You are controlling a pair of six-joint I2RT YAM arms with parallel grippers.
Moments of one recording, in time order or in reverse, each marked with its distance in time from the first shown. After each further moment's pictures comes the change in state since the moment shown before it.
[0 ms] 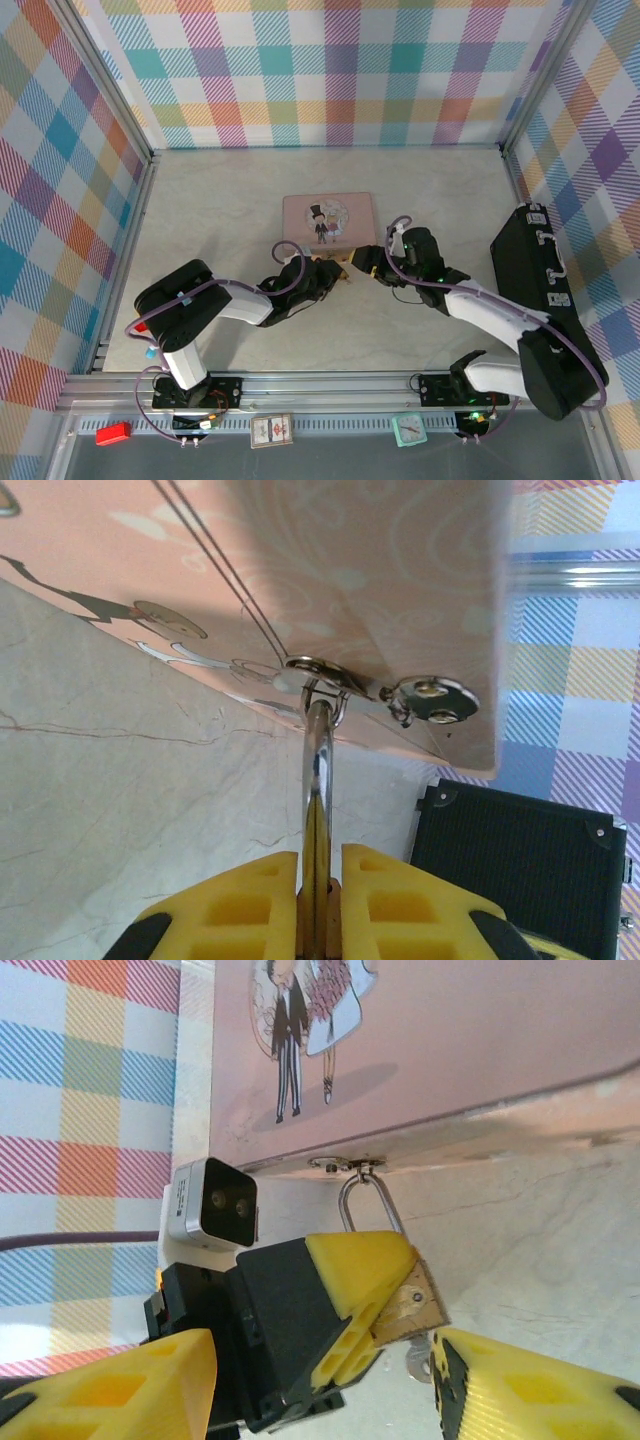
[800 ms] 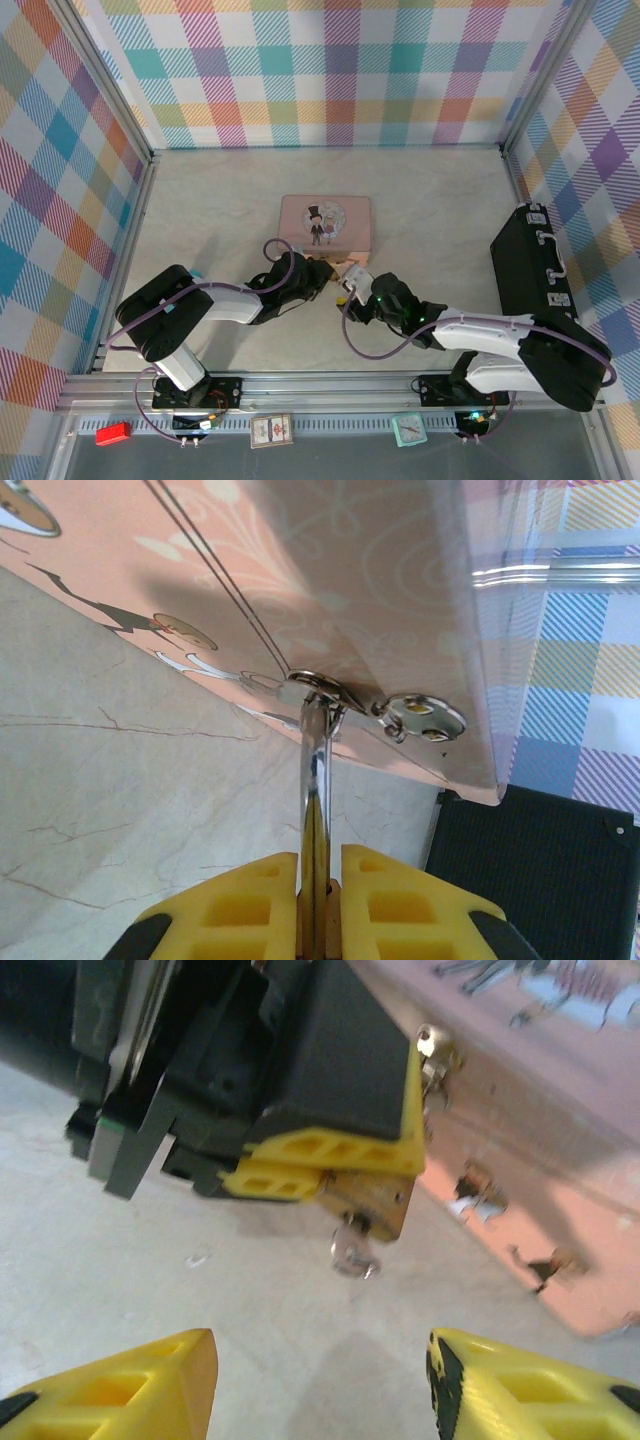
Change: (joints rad) left arm 0.062 -0.096 -0.029 -0.123 0.062 0.031; right arm 0.425 0.029 -0.194 0.237 0.533 -0.980
